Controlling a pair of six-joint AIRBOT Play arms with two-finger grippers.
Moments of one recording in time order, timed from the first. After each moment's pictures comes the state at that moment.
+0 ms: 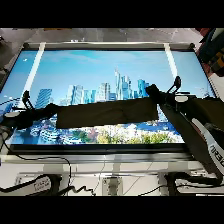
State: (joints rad) left arm 0.41 -1.34 0.74 0.45 -0.78 -0.78; right arm 0.02 -1.45 0.96 -0.39 0.40 1.19
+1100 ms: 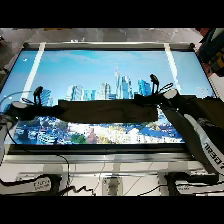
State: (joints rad) left arm 0.30 -1.42 0.96 0.76 -0.96 -0.84; right arm 0.18 -1.50 1.08 -0.70 0.74 1.22
